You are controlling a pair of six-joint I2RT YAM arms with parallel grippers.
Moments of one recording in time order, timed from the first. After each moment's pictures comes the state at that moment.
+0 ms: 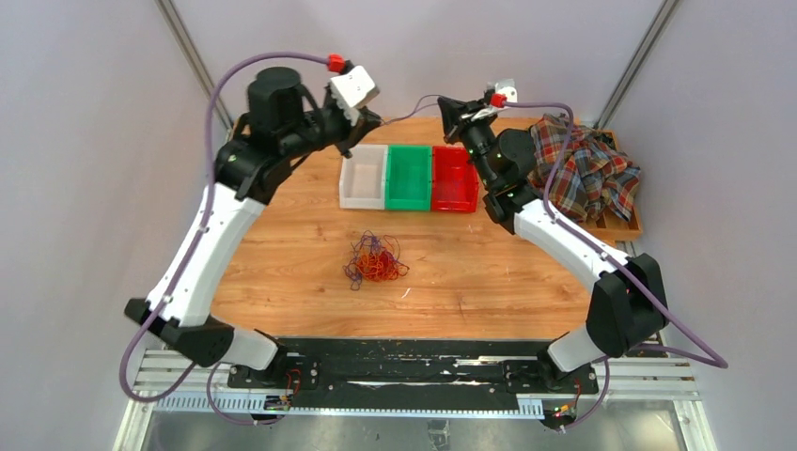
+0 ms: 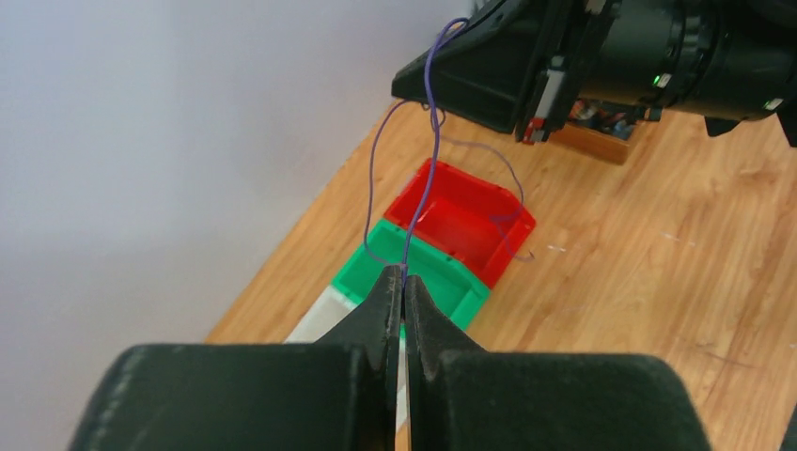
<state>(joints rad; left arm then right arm) -0.47 1.36 1.82 -0.63 0.40 0.38 0.55 1.50 1.21 0.69 0.05 0.15</state>
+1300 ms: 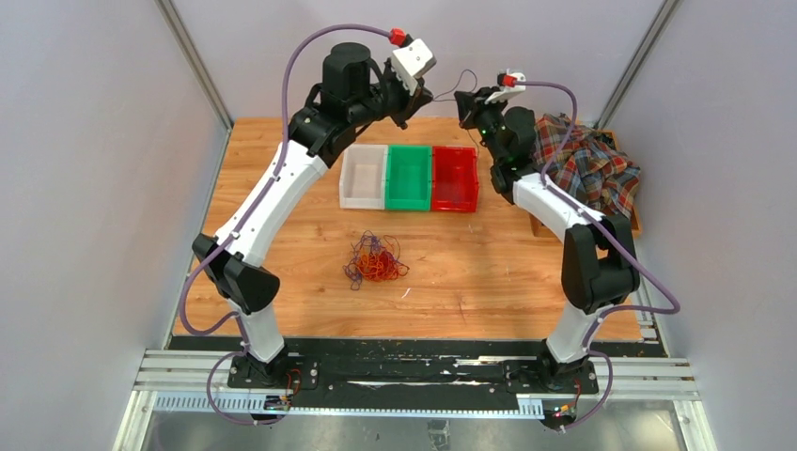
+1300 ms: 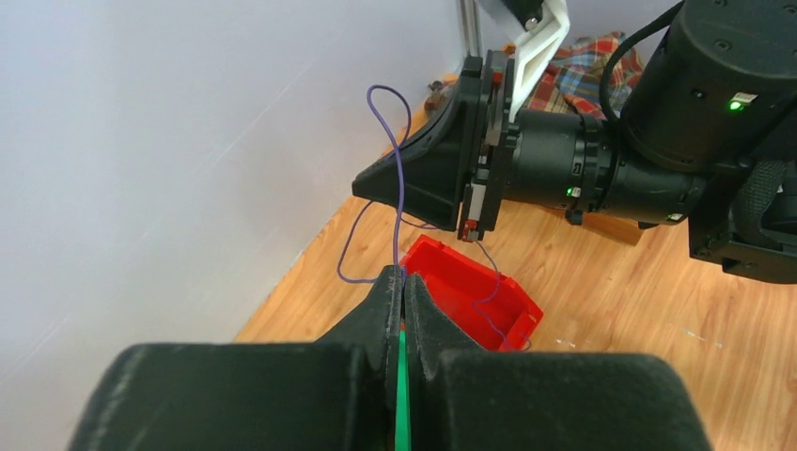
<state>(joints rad) -0.58 1.79 2.11 -0.45 0.35 0.29 0.32 1.75 1.32 0.67 -0.08 0.27</state>
